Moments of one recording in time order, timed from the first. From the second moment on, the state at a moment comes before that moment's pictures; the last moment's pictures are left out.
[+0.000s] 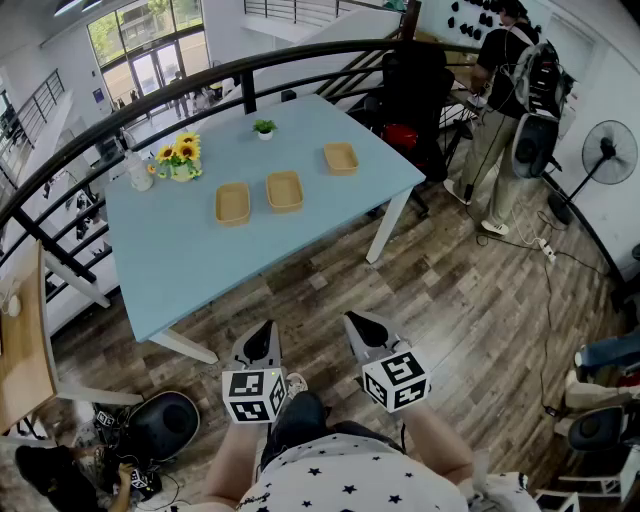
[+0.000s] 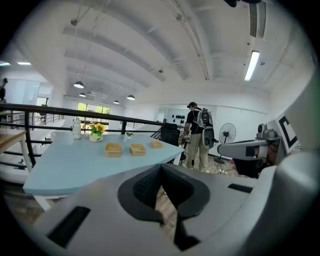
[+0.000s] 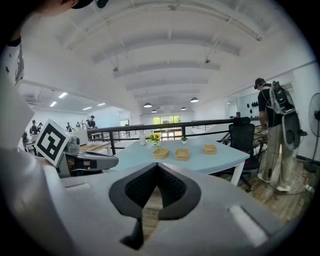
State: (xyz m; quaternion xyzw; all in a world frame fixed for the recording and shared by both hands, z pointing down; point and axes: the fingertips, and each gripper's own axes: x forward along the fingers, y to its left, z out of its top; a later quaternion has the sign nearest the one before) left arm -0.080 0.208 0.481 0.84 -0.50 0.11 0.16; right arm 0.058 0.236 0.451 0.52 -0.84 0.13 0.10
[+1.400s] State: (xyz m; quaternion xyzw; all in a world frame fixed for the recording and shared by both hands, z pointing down) left arm -0.064 0.396 0.457 0.84 -0.52 0.10 0.16; right arm 0.078 0.406 0.459 0.50 -0.85 0.15 0.08
